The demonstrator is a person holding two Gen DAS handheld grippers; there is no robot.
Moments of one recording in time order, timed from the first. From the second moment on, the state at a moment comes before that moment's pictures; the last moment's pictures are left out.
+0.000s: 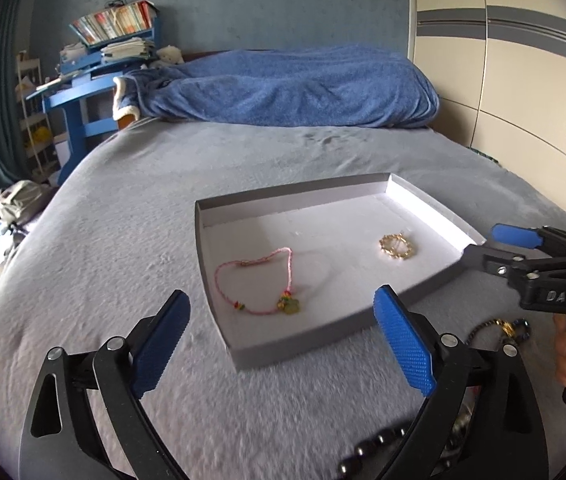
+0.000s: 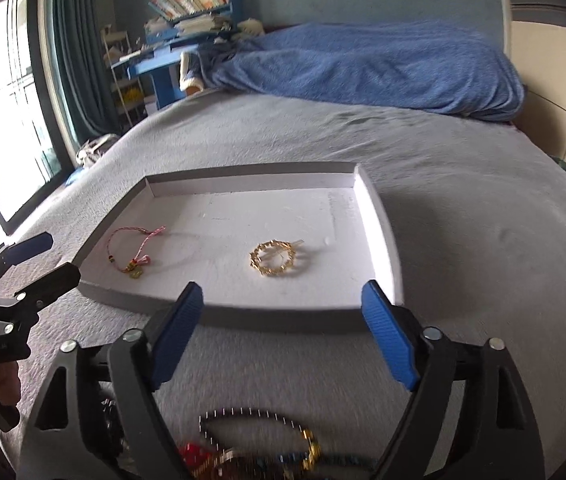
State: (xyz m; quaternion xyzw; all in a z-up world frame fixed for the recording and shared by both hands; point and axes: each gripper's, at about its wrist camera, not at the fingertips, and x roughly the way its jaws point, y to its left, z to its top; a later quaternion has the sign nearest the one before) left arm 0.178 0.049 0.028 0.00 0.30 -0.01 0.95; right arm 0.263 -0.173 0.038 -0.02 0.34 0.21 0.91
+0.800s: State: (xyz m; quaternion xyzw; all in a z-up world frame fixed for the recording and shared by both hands) left arm 0.074 0.027 0.010 -0.02 0.29 -0.03 0.96; right arm 0.150 -0.240 0.013 0.01 0.33 0.16 0.93
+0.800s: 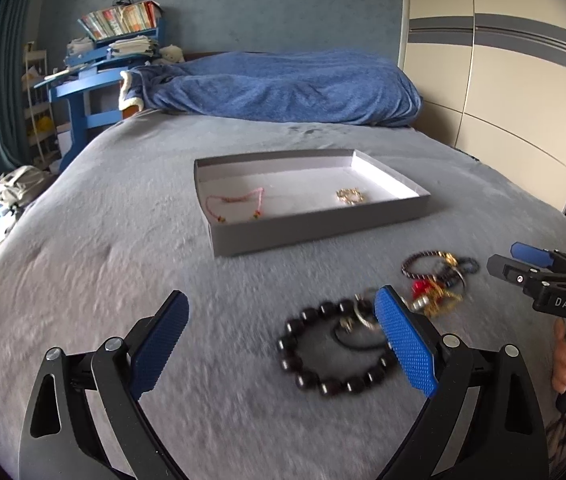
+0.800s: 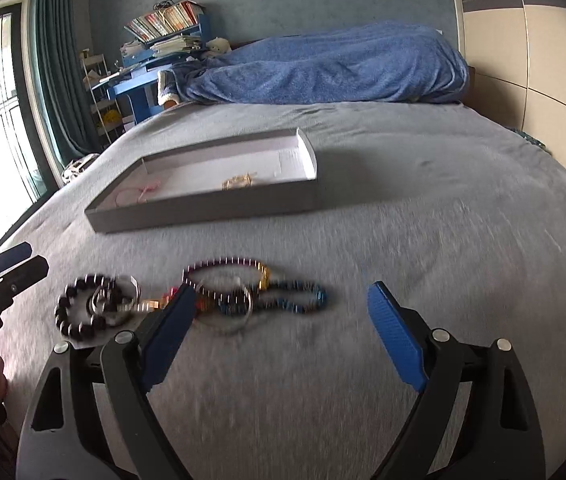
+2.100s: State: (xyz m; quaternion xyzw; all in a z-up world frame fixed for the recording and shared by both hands) left arm 0.091 -0.014 0.000 0.03 0.35 -0.11 0.93; right arm 0.138 -0.228 0.001 0.00 0.34 0.18 0.92
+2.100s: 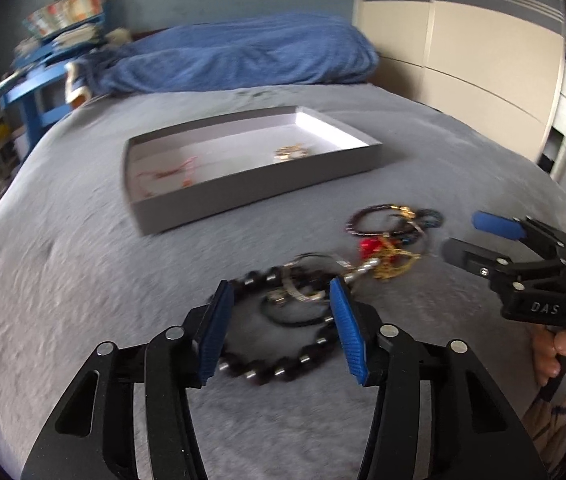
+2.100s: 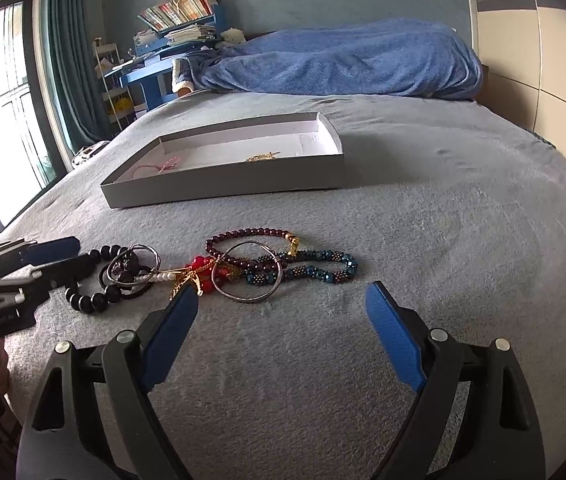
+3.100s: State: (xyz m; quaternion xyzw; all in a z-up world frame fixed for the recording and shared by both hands) left arm 0.111 -0.025 0.006 0.07 0.35 -0.13 0.93; right arm 0.138 -0.224 0.003 0.01 0.34 0.19 0.92
